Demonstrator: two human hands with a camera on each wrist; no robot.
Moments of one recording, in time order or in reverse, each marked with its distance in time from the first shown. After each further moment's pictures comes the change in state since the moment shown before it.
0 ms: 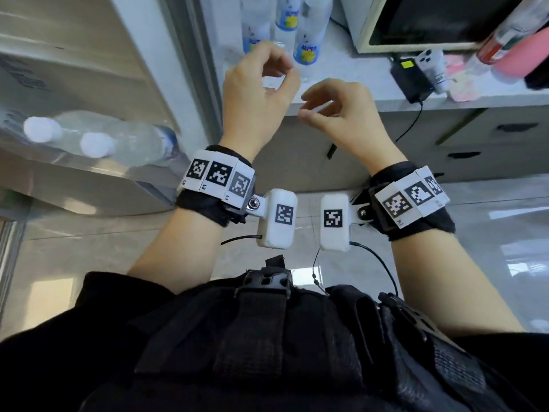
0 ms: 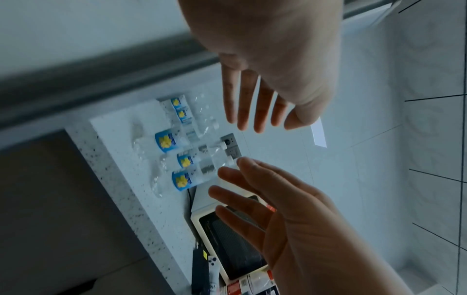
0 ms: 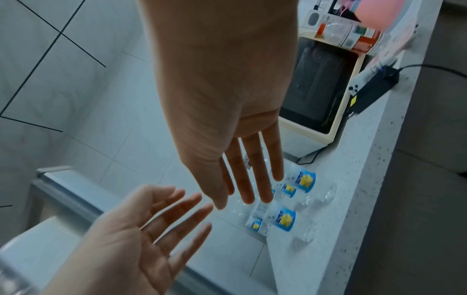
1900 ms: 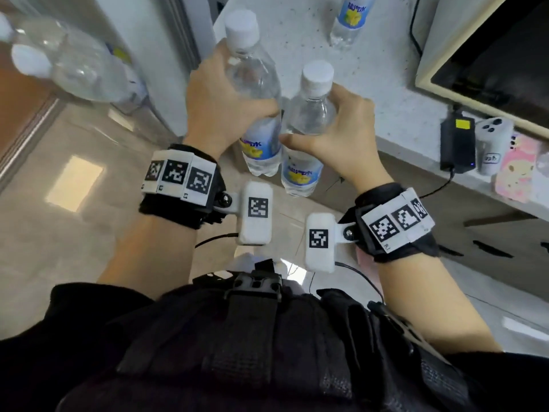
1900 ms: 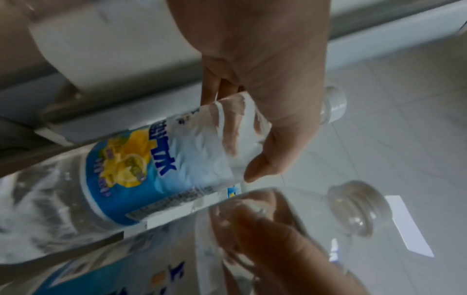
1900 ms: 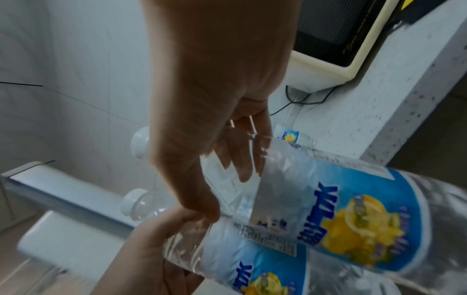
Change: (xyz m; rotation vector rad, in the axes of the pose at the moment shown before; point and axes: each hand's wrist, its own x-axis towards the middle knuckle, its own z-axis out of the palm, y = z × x) left_hand 0.013 -0.012 0.060 0.288 0.321 -0.532; right_hand 0.073 0.061 -0.044 0.027 -0.267 -0.180
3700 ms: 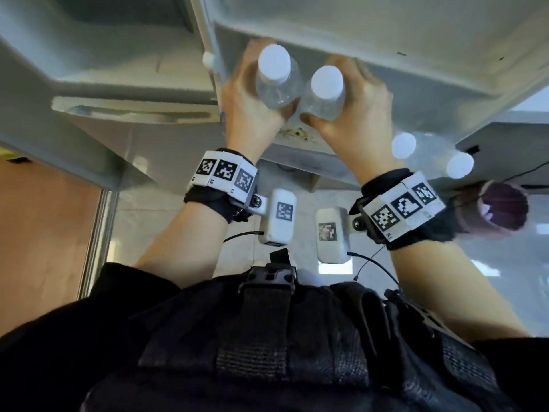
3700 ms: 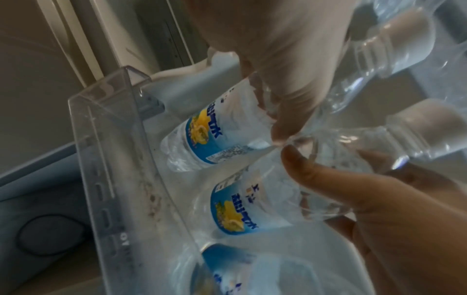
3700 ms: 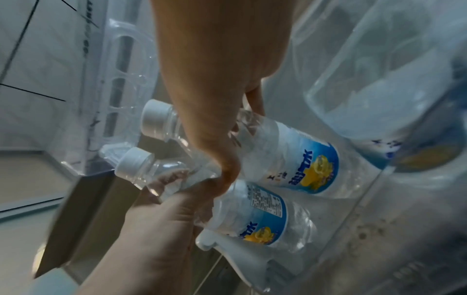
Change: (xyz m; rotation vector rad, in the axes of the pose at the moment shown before) left_hand 0.261 -0.240 -0.302 -0.294 -0.202 0.331; right_hand 0.155 -0.268 0.379 -0.303 0.451 0.024
